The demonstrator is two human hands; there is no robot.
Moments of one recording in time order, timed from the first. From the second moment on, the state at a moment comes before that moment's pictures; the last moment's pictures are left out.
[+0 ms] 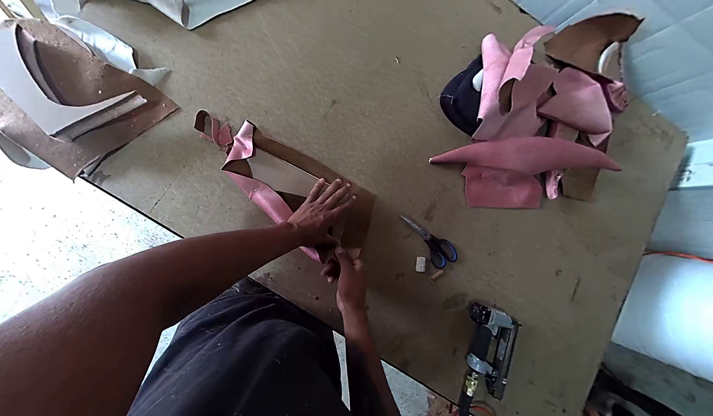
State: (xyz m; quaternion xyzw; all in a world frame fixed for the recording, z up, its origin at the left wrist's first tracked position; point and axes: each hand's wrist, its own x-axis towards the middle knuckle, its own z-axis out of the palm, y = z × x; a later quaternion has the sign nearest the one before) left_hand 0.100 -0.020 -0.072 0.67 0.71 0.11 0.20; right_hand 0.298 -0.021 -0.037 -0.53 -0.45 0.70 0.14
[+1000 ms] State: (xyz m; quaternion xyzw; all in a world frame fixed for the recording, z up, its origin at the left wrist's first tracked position) left_hand 0.099 -0.018 -0.068 0.67 0.71 0.13 0.18; right_hand 0.634 0.087 -0.029 -0.69 -0.70 0.13 0.14
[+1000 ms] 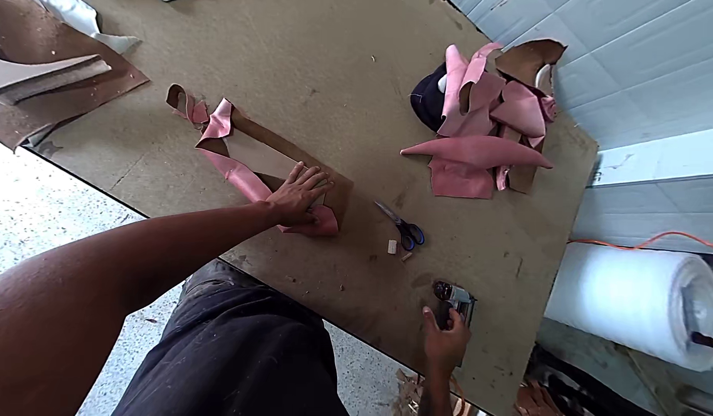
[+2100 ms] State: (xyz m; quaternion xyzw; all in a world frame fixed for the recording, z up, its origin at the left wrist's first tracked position) left_hand 0.036 -0.019 -0.069 0.86 0.45 0.13 0.22; right_hand 0.278 -0.059 0.042 -0.44 -0.83 0.30 -0.18
